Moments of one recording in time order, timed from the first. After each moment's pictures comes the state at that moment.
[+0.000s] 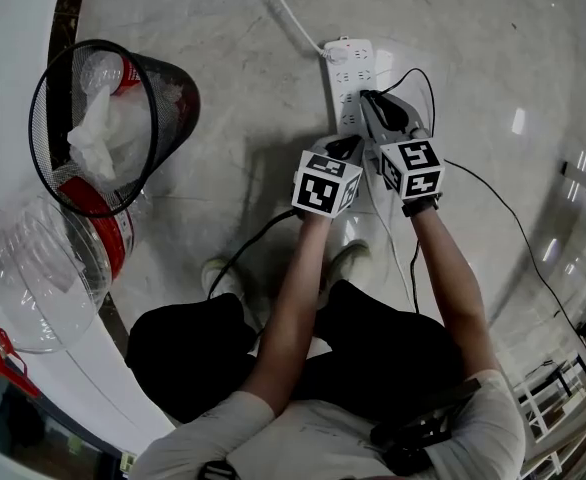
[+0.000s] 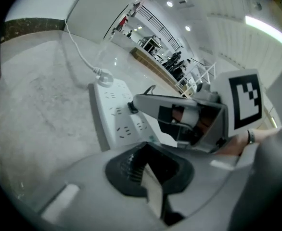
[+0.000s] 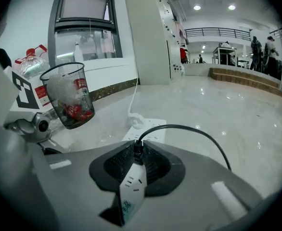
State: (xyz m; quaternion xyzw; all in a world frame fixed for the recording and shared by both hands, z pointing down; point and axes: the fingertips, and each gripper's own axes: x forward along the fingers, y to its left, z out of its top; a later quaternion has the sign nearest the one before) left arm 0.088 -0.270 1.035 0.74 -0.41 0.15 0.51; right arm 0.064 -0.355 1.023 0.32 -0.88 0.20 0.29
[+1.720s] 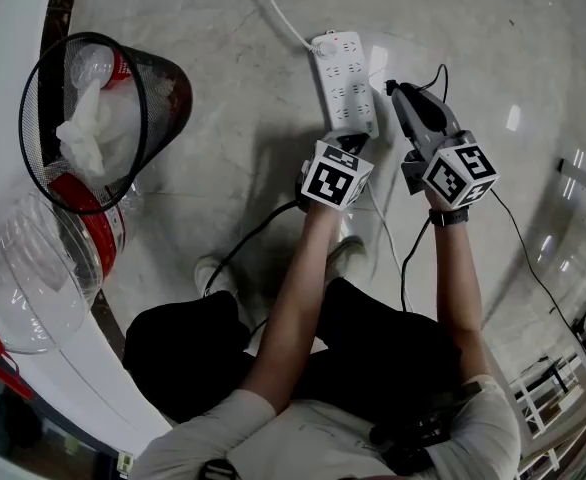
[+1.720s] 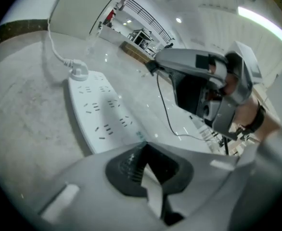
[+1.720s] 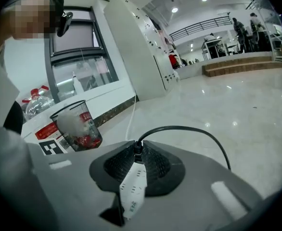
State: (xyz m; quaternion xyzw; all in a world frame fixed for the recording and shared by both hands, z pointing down) left arm 0.119 -0.270 1.043 0.77 -0.37 0.18 0.48; right arm 0.096 -0.379 0.941 0.32 -0.89 0.27 0.17
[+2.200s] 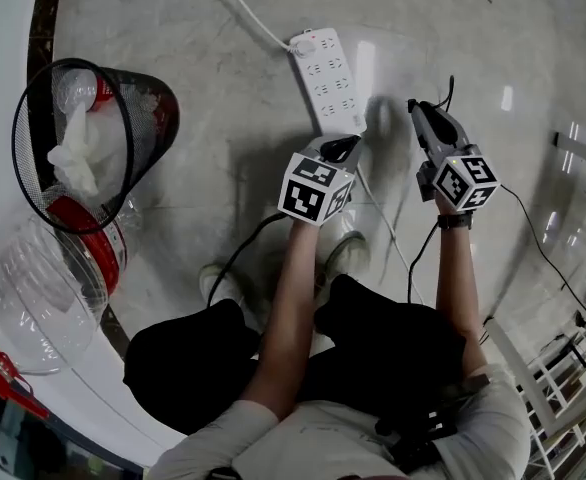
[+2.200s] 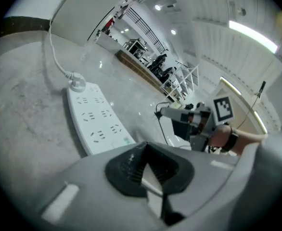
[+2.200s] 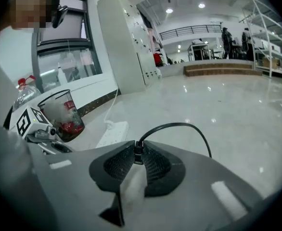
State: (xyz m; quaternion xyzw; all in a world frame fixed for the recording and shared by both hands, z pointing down) left arm 0.116 -0.261 1.003 0.80 -0.35 0.11 0.47; right arm 0.197 -0.357 0.975 0.41 -0.85 0.27 0.22
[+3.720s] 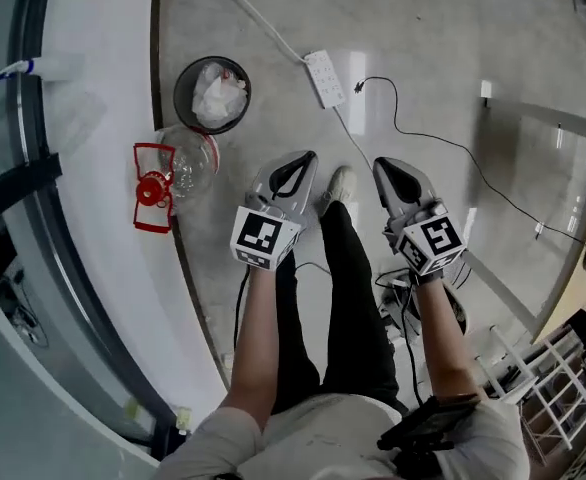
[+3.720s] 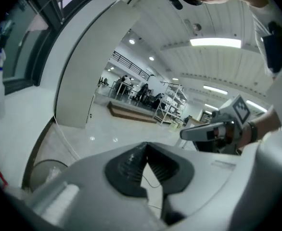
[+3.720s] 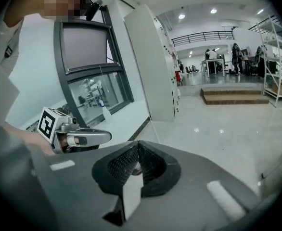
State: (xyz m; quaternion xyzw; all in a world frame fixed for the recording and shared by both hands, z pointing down) left arm -0.053 -0.165 0.476 0.85 -0.45 0.05 0.27; right arm 0.049 -0.174 0.458 0.36 -0.88 0.25 0.20
